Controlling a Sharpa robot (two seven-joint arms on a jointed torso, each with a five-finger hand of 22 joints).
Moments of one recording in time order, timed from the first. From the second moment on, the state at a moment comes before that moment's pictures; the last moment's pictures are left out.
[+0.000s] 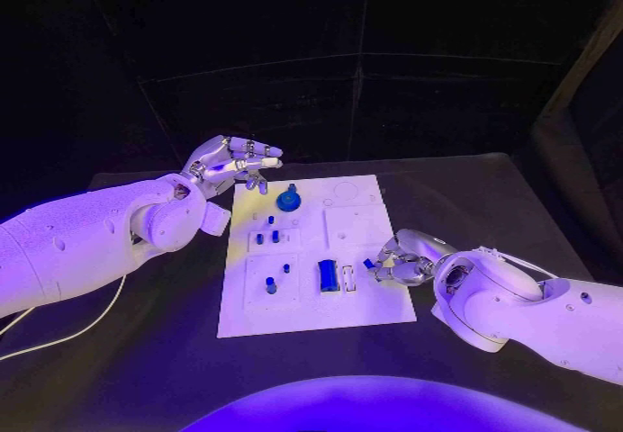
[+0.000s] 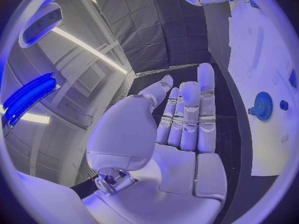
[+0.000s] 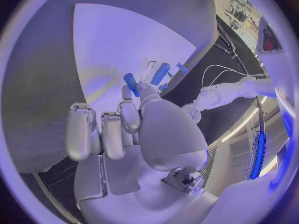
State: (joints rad) left arm 1.19 -0.81 -0.07 1.35 -0.17 -0.05 0.43; left_hand 1.27 -0.04 0.37 -0.14 0.05 1.02 0.18 0.14 0.07 1.09 0.11 0.24 0.08 1.23 0.02 1.06 0.55 0.17 1.24 0.11 0.59 0.60; right arm 0.99 -0.98 -0.08 1.88 -1.39 -0.43 -0.56; right_hand 1.38 0.03 -0.02 0.05 0.46 1.06 0.08 0.20 0.37 1.44 0.01 1.21 1.24 1.46 -0.06 1.50 1.31 0.05 1.44 0.04 1.44 1.31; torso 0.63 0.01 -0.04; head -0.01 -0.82
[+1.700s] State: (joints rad) left arm 1.19 -0.81 -0.07 1.35 -0.17 -0.05 0.43; left_hand 1.28 -0.04 0.37 -0.14 0.05 1.02 0.18 0.14 0.07 1.09 0.11 0.24 0.08 1.23 0.02 1.06 0.55 0.17 1.24 0.11 0.59 0.60; right arm 0.99 -0.86 -0.08 1.80 -1.19 -0.40 -0.56; right_hand 1.18 -0.04 -0.05 0.21 0.36 1.08 0.08 0.18 0.37 1.45 0.00 1.20 1.31 1.47 -0.06 1.49 1.31 0.05 1.43 0.05 1.42 1.31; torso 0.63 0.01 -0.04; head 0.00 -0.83
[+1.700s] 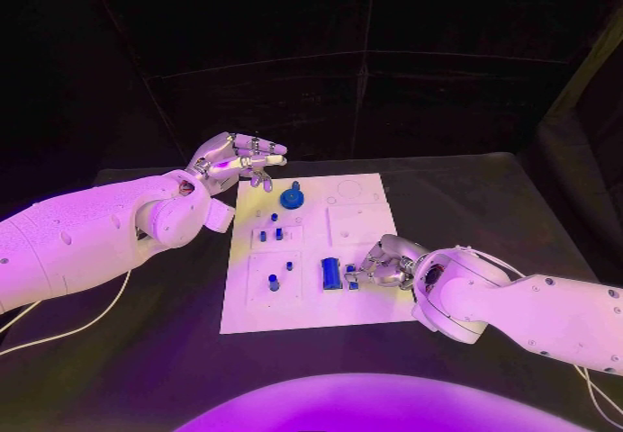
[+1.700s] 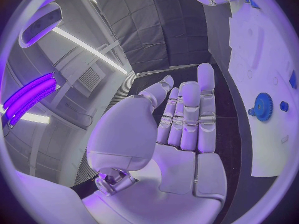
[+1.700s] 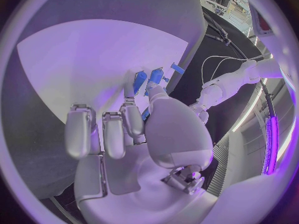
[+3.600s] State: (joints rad) left arm 1.19 -0.82 -0.07 1.35 -0.17 -0.05 0.43; left_hand 1.28 -0.04 0.37 -0.14 0.05 1.02 0.18 0.14 0.07 1.09 0.11 0.24 0.08 1.23 0.02 1.06 0.54 0.17 1.24 0.11 0.59 0.60; right arm 1.00 -0.87 -0.08 1.77 -1.26 -0.32 -0.52; right_hand 1.29 0.01 -0.14 0.19 0.20 1.08 0.08 0.19 0.37 1.44 0.01 1.19 1.31 1.47 -0.06 1.48 1.31 0.05 1.43 0.06 1.42 1.31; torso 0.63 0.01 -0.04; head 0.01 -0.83
